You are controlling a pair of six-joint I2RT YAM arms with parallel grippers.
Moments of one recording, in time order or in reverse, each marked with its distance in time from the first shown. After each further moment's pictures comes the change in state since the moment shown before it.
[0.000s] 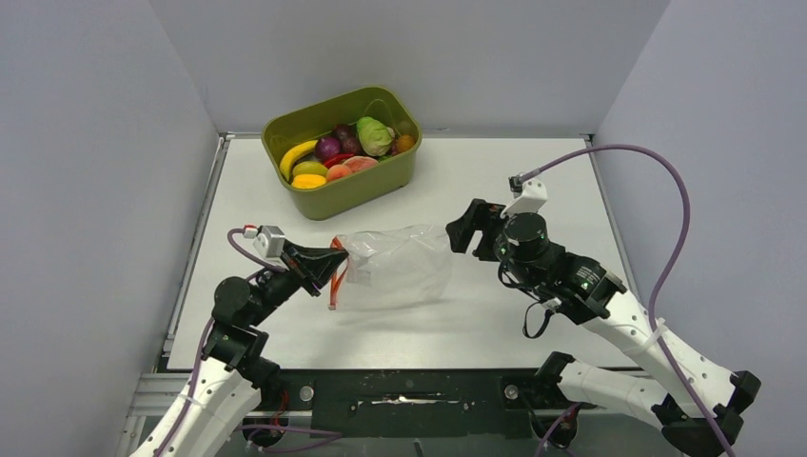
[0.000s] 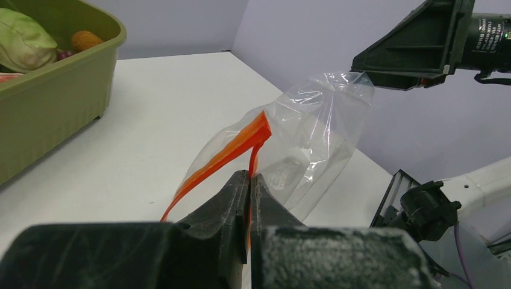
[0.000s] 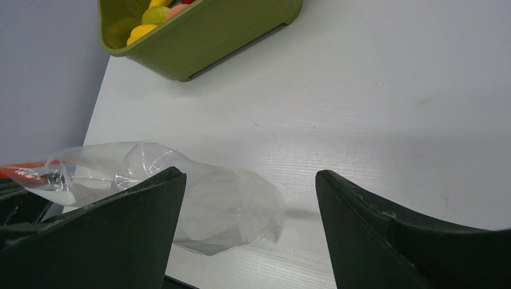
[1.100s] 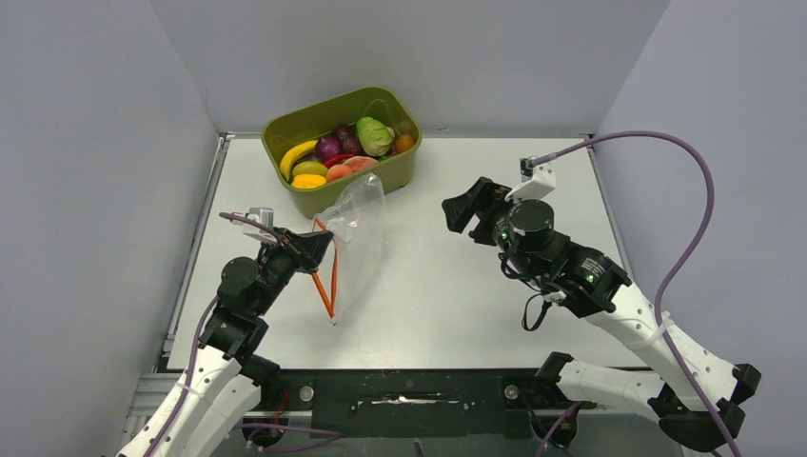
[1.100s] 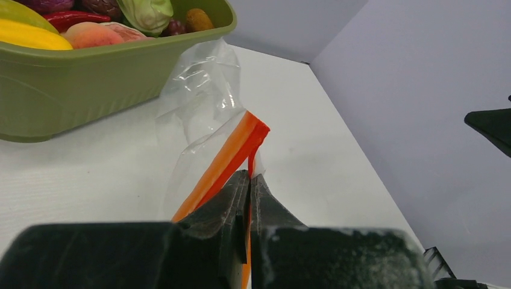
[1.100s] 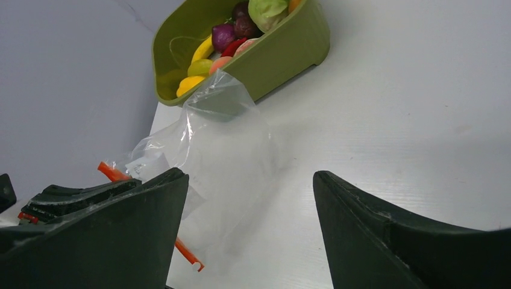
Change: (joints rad) left arm 0.000 0.097 0.117 -0.201 -0.326 -0.087; right arm 0.027 0.070 0.143 0.019 0.104 0.110
